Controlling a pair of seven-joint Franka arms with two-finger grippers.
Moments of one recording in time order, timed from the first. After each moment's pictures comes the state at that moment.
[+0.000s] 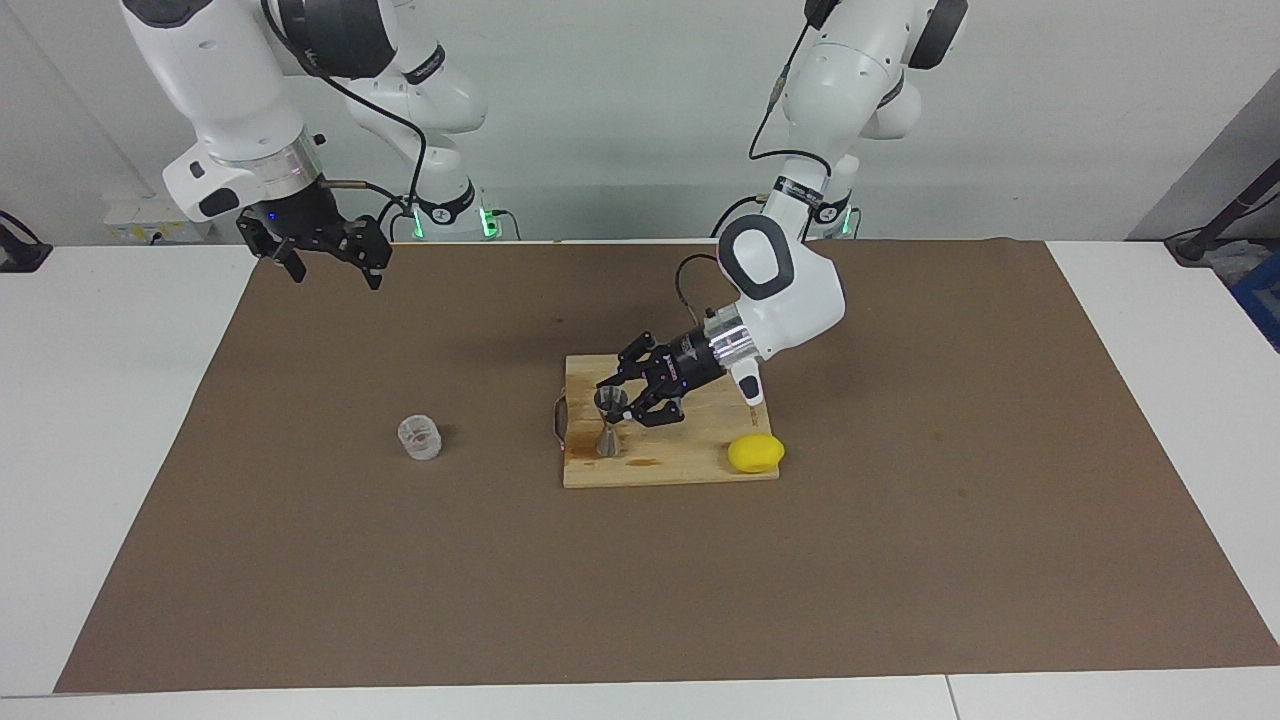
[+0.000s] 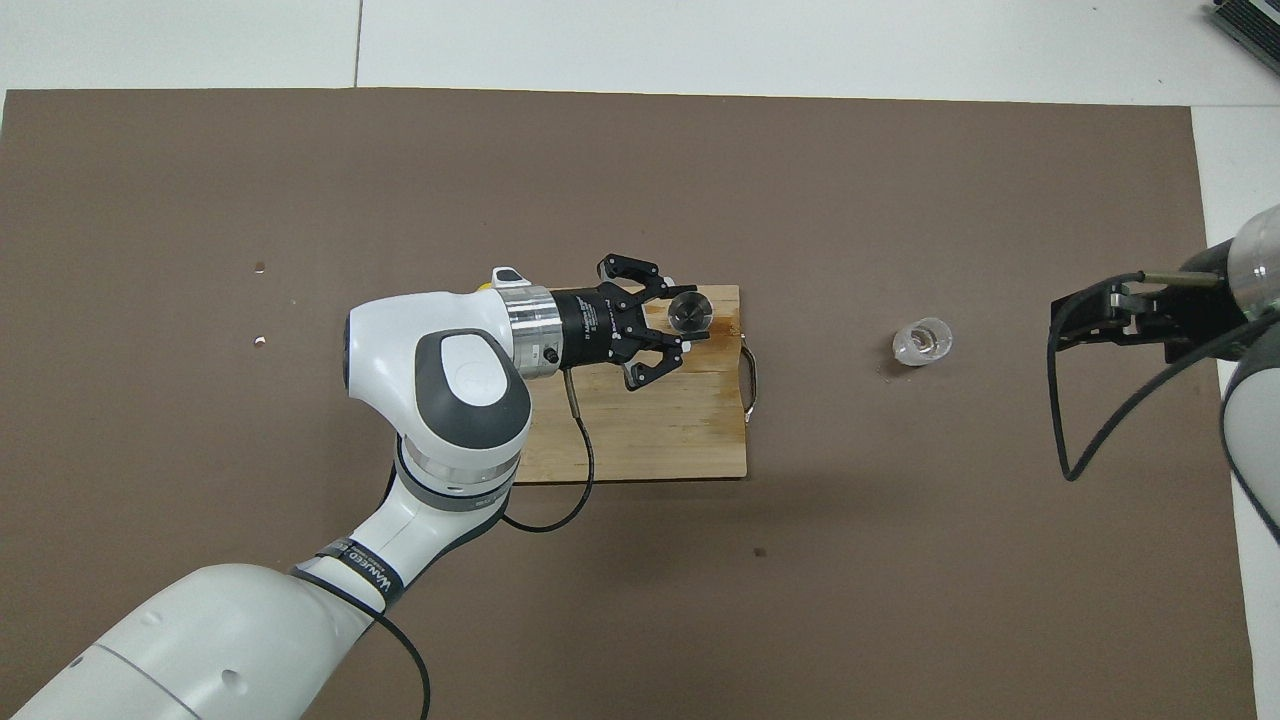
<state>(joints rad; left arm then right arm) -0.34 0.39 -0.28 -1.85 -1.51 2.51 -1.13 -0.05 -0.02 0.10 -1.63 -0.02 1.56 0.19</state>
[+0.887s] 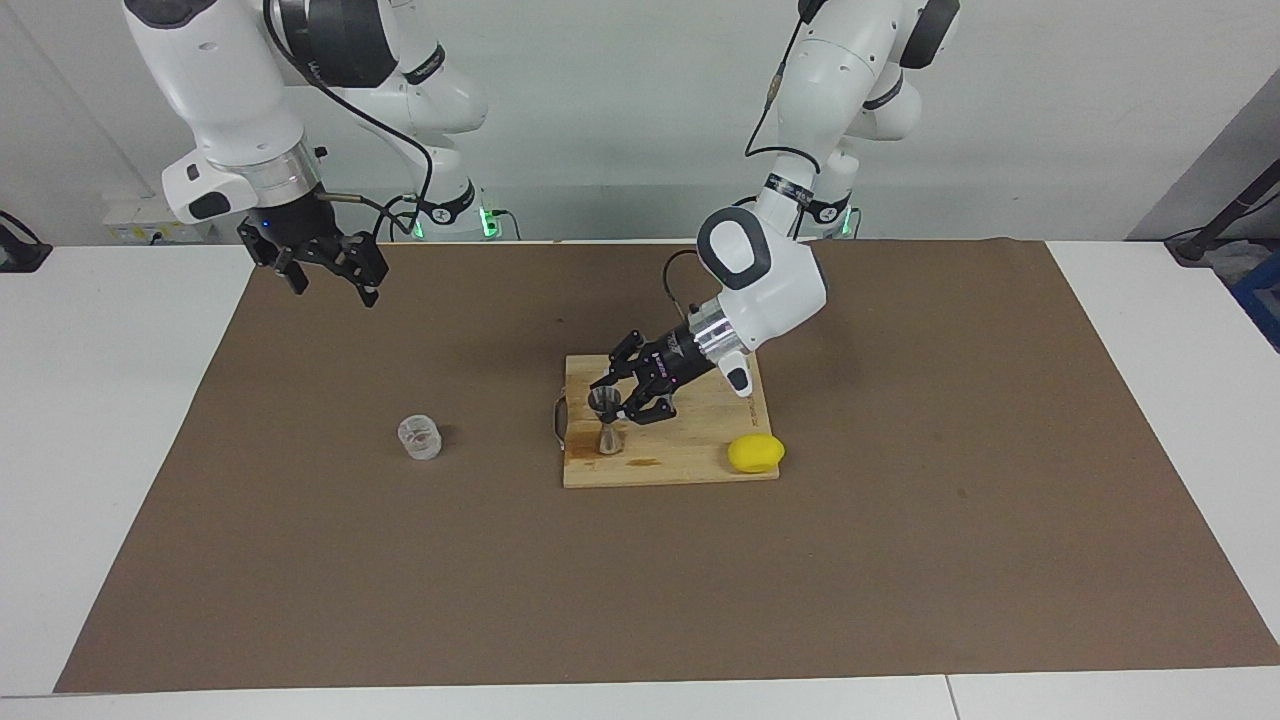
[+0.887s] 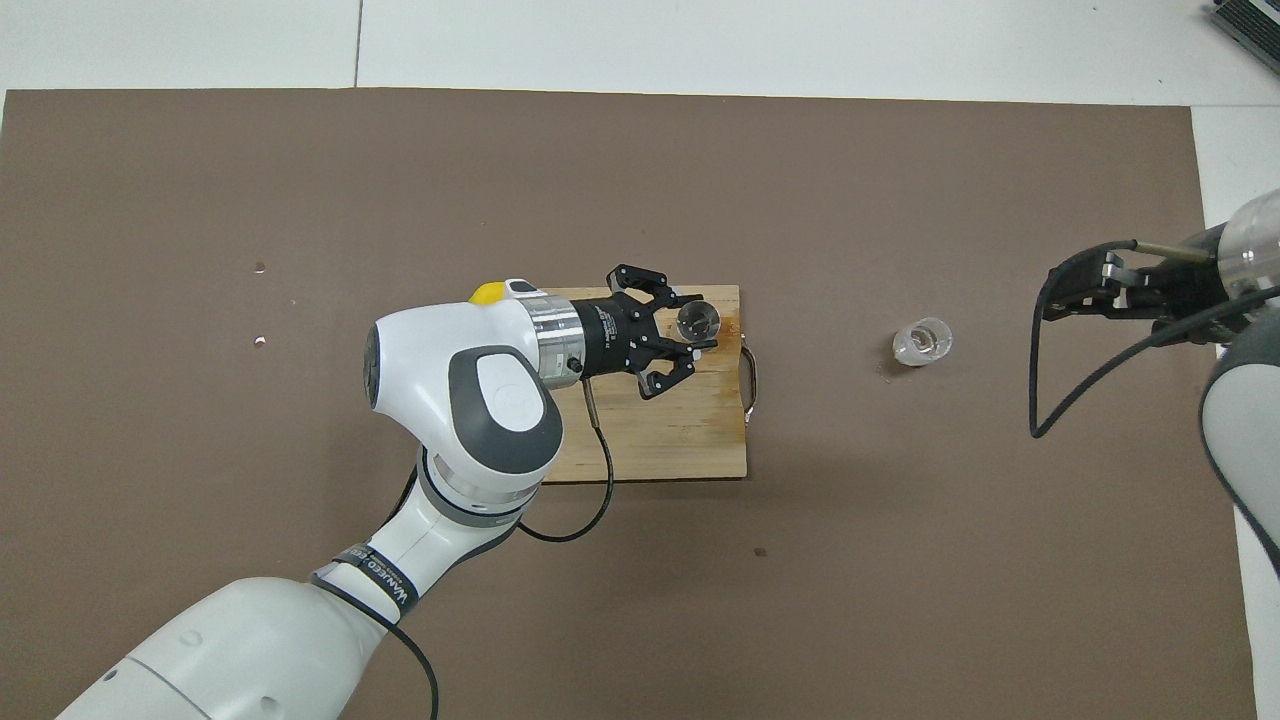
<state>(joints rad) -0.39 0.39 -0.28 -1.85 -1.43 2.60 -1.25 -0.05 -0.01 0.10 -1.66 -0.02 1.67 0.35</state>
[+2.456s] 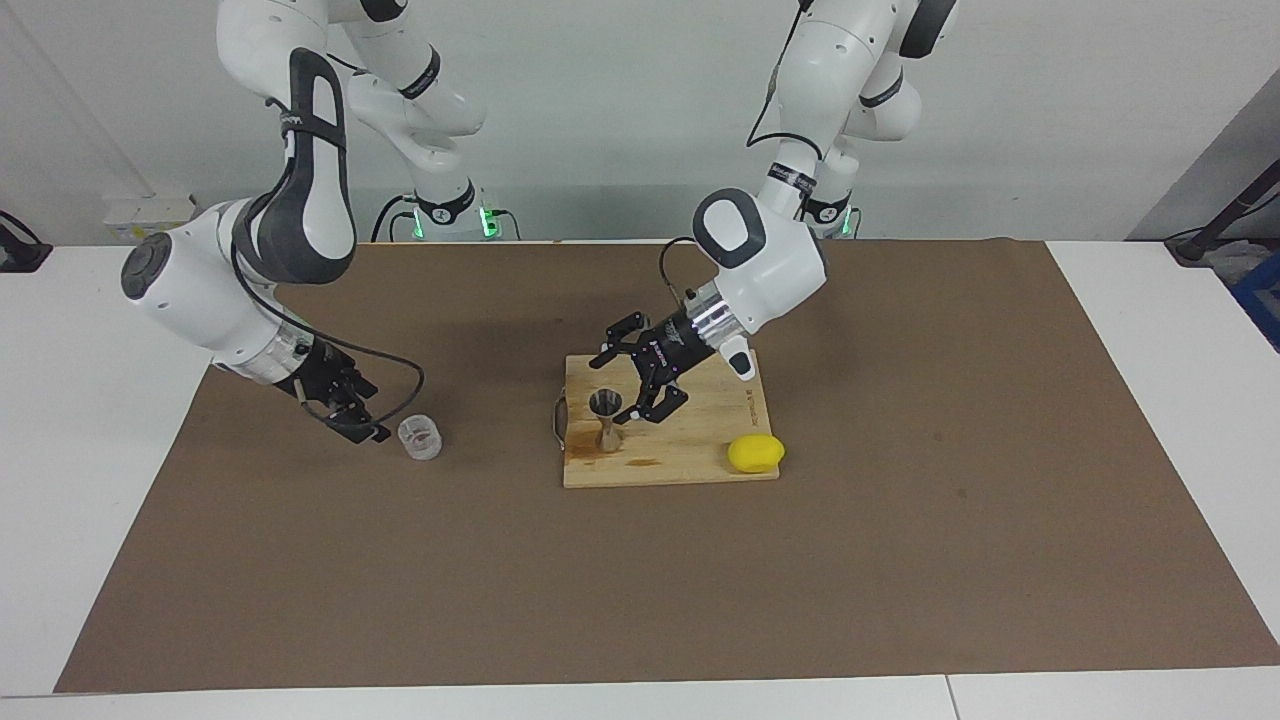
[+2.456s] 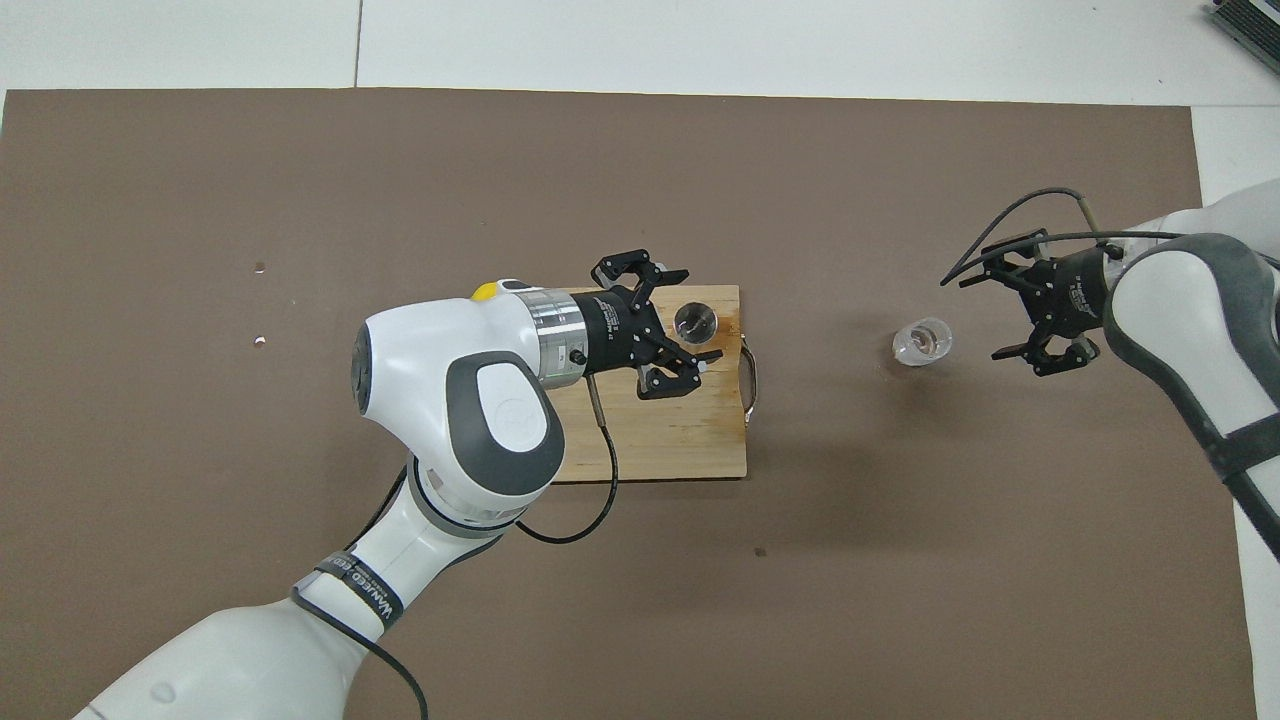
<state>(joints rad) -0.40 0.31 -0.27 -1.86 -1.34 2.62 -1.47 -0.19 0.25 0.09 -1.87 0.39 2.05 0.85</state>
